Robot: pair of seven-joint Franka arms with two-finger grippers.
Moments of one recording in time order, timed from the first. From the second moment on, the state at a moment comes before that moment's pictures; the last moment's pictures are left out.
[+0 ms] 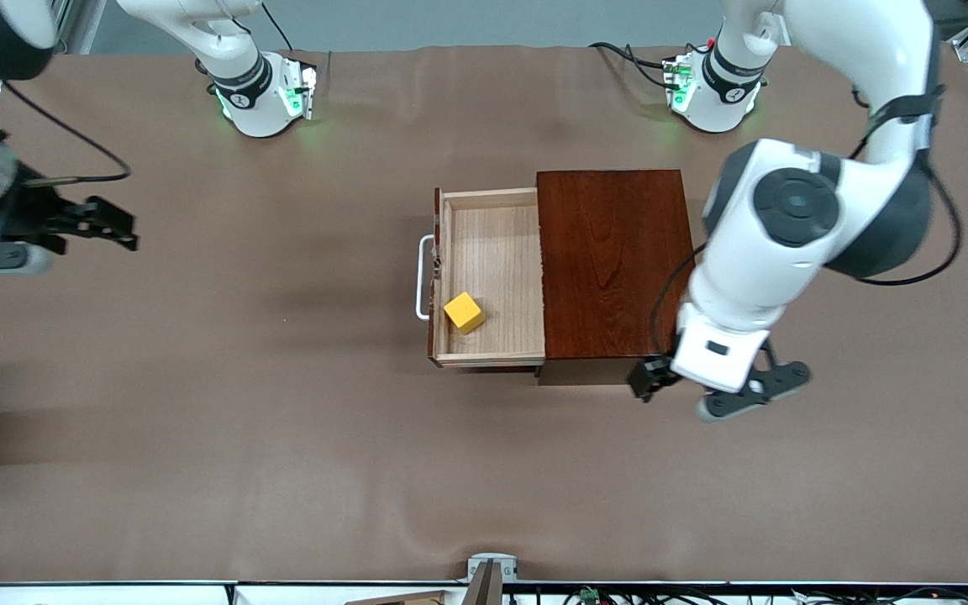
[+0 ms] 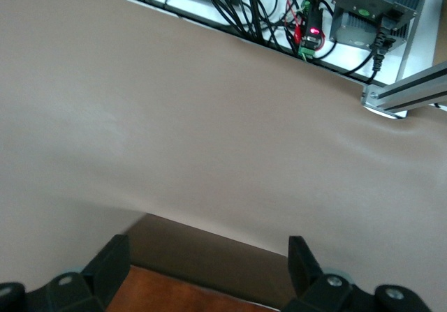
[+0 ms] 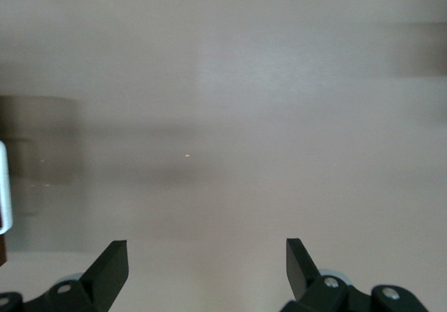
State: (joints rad) left arm -0.33 0.51 -0.06 -1.22 0.12 1.95 -0.72; right arm 0.07 0.04 0.03 -1.59 0.00 1.58 0.05
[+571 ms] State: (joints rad) left arm -0.17 0.39 -0.07 -1.27 0.12 1.77 -0.42; right arm 0.30 0.08 0.03 -1.60 0.01 1.62 0.30
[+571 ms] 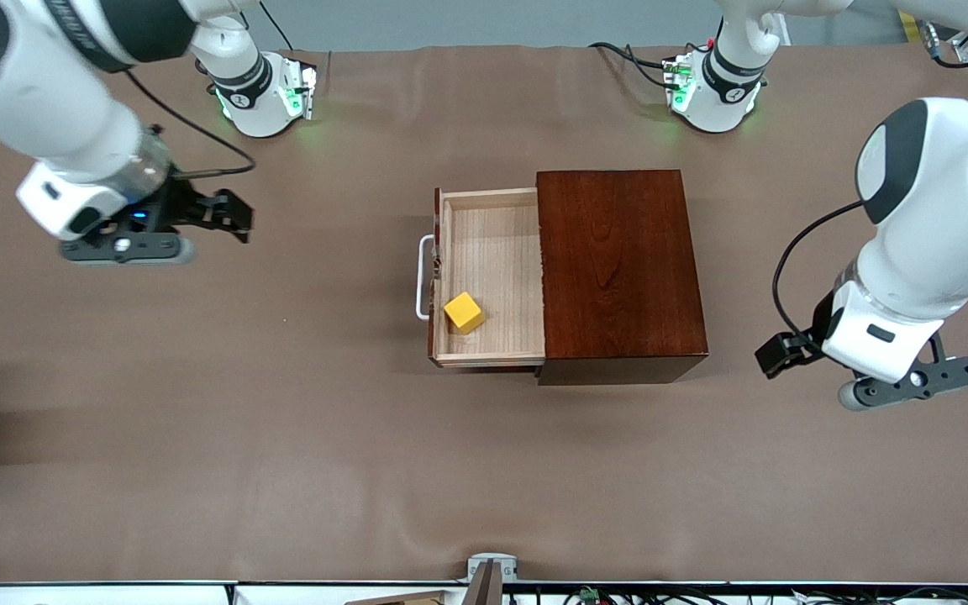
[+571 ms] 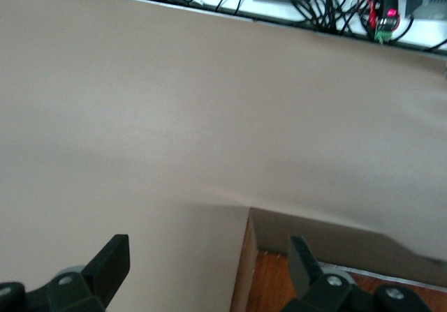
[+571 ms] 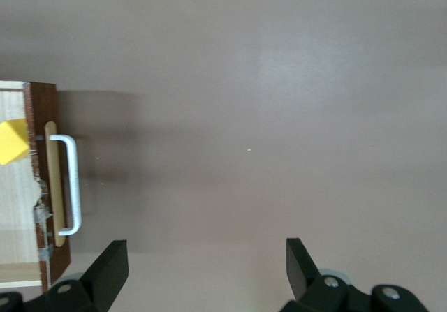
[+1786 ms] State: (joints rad) left arm -0.03 0.05 -0.07 -1.50 0.02 1.54 -0.03; right arm 0.57 0.34 0.03 -1.53 0.13 1.92 1.35
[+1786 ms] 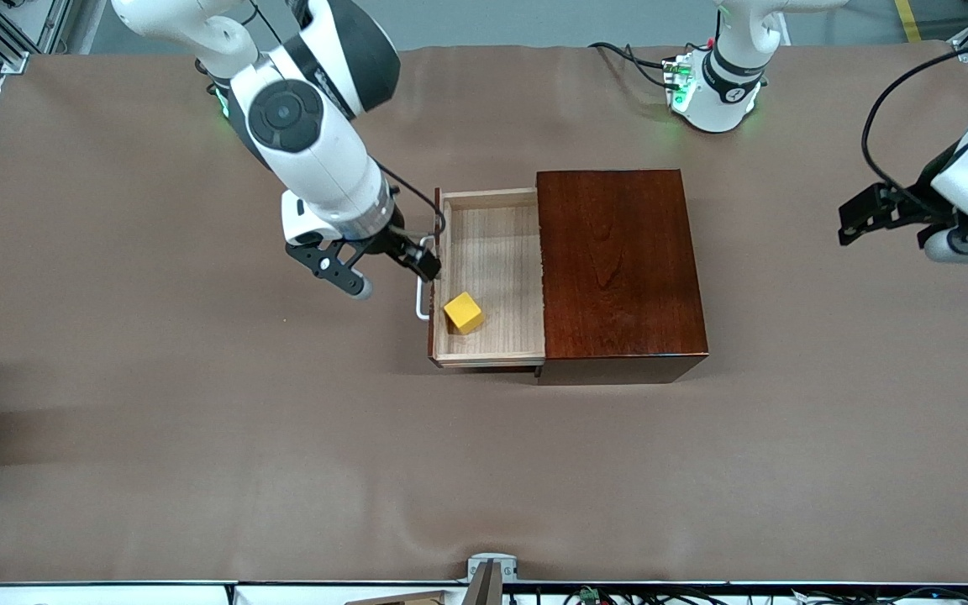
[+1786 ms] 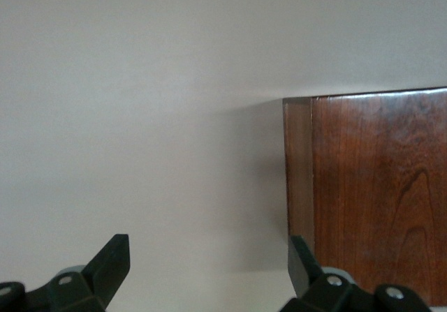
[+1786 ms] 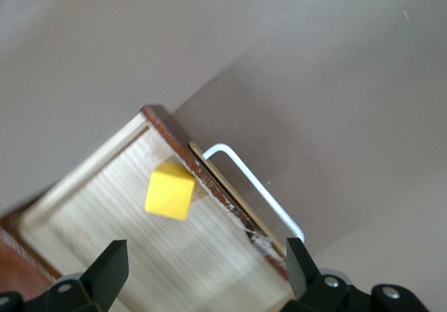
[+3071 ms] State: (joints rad) left arm -0.03 0.05 -0.16 -1.49 0.11 1.55 -0.06; right arm 0.69 0.57 0.02 -1.50 0.17 2.20 2.00
